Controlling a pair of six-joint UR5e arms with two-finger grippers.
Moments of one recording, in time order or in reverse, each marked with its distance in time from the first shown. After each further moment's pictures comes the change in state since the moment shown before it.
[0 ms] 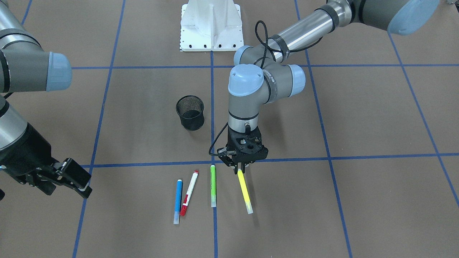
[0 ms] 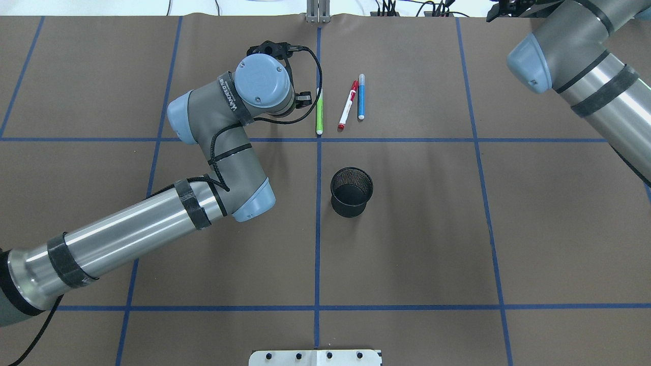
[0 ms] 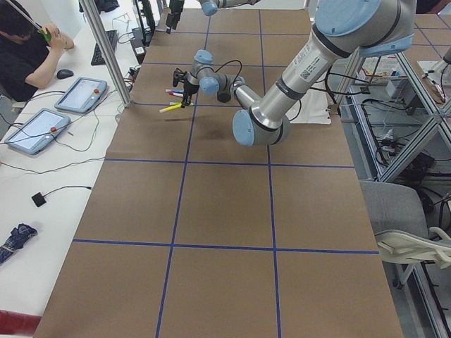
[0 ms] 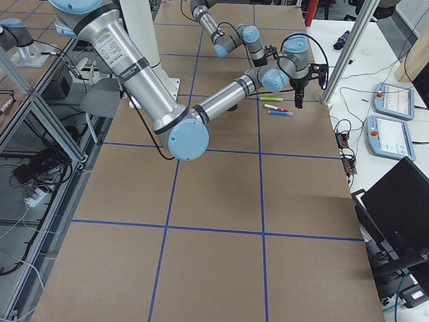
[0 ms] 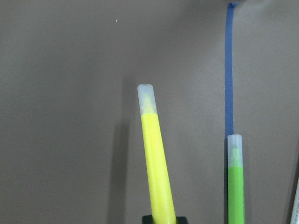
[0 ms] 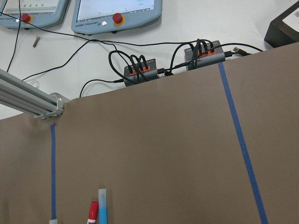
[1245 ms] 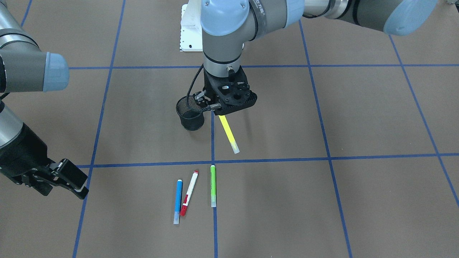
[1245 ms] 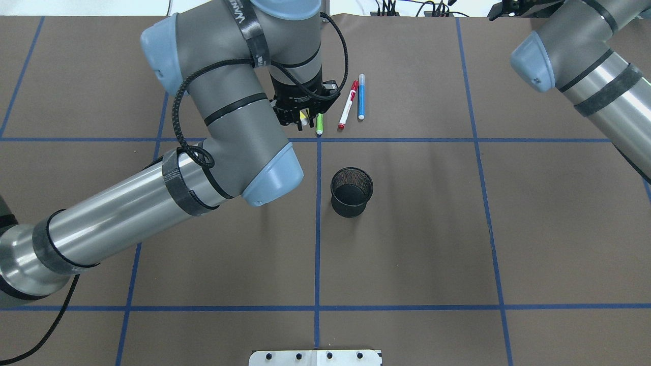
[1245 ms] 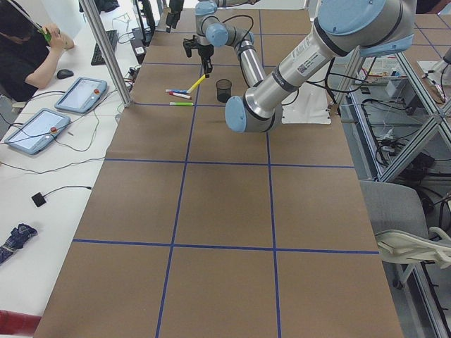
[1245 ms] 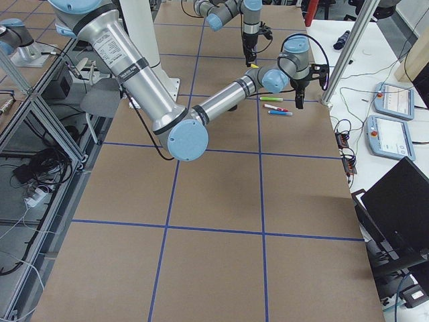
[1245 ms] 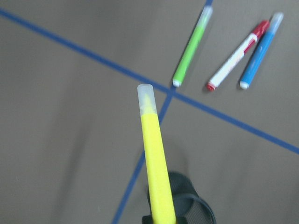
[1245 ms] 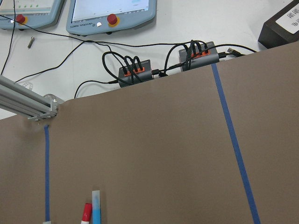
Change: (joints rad) left arm -0.062 -0.087 -0.328 0.583 -0.399 -0.124; right arm 0.006 -0.004 0.002 0.000 0.001 -0.001
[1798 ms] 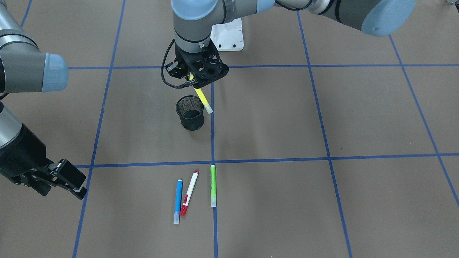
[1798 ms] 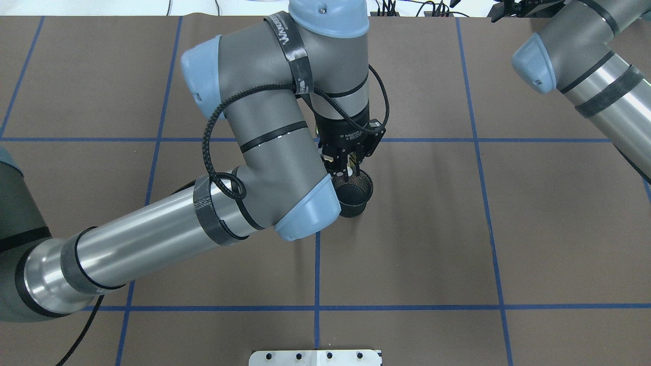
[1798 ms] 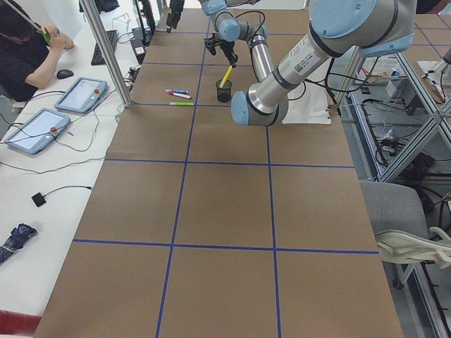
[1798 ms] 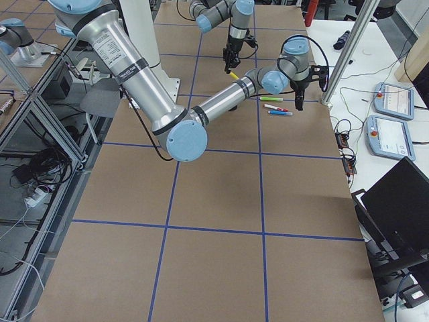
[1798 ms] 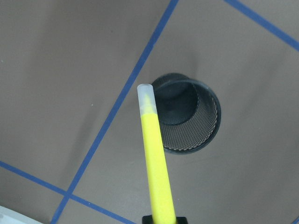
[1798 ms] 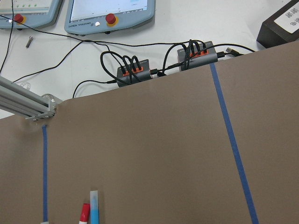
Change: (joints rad) left arm 0.067 -0.095 -0.007 0.089 -0.208 -0.259; right arm 0.001 -0.006 0.000 0.000 0.000 -0.004
